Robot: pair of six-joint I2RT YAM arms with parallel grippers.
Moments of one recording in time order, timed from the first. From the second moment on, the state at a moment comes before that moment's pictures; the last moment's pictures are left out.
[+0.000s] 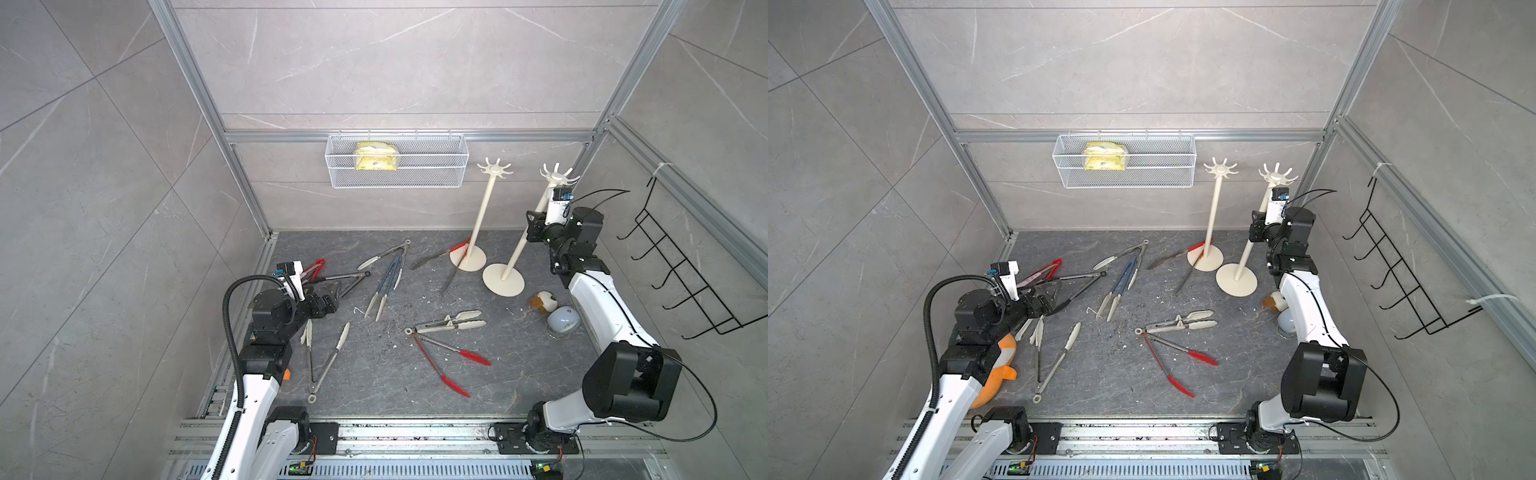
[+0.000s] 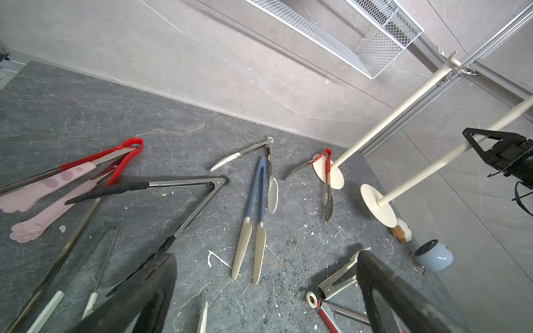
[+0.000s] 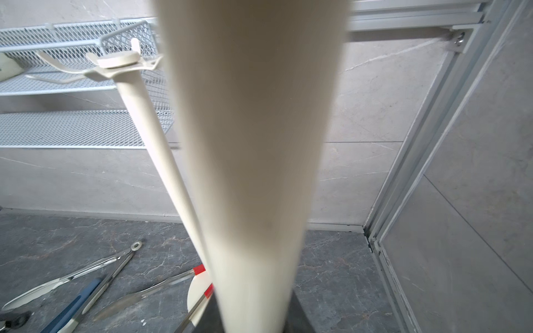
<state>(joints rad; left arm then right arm) -0.06 0.76 0.69 -0.22 0.38 -0.40 -0.15 1.50 1.31 0.00 -0.28 -0.02</state>
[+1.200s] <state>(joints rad) -0.10 0.78 0.69 -0.19 0.37 -0.41 0.15 1.25 1.33 -0.26 -0.55 0.10</state>
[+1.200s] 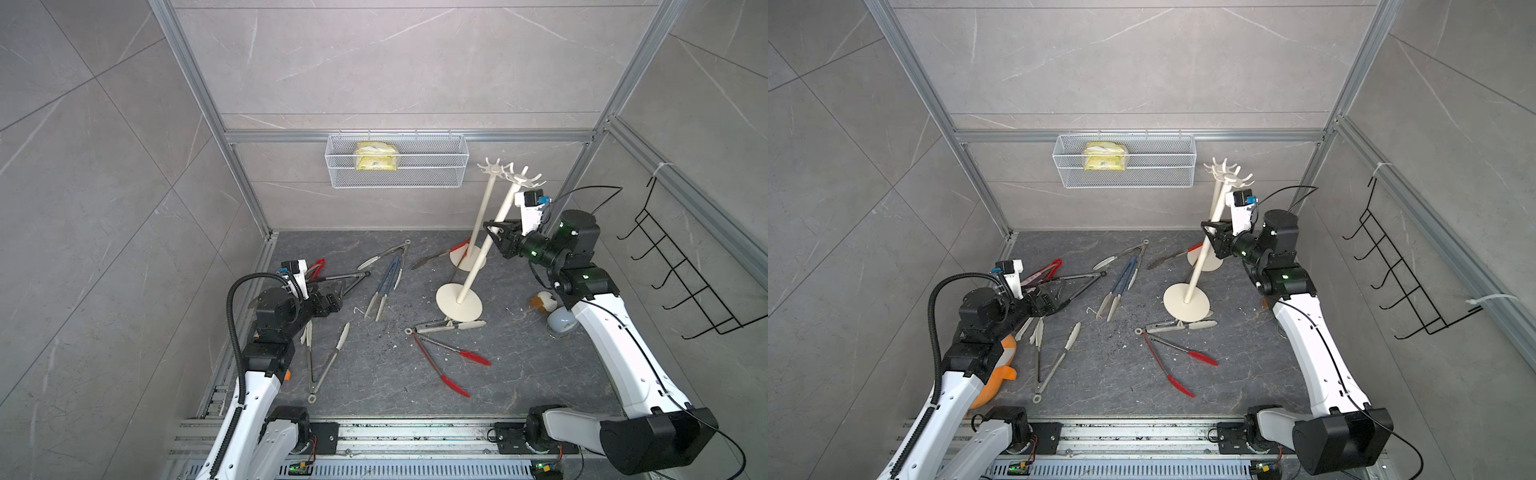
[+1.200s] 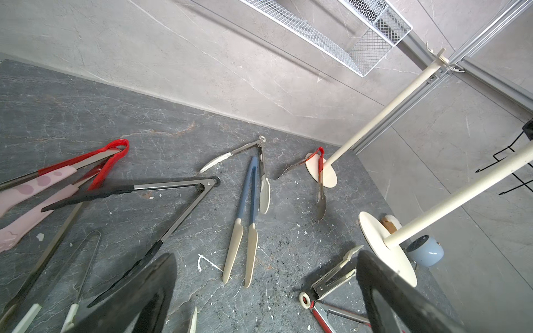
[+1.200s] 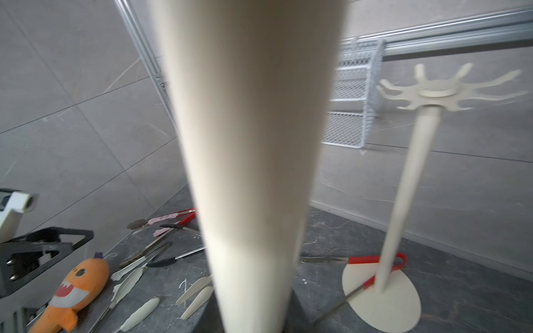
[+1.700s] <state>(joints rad) -0.11 0.73 0.66 -0.19 0.35 -0.41 0.64 1.27 1.25 -0.20 -0.32 0.10</state>
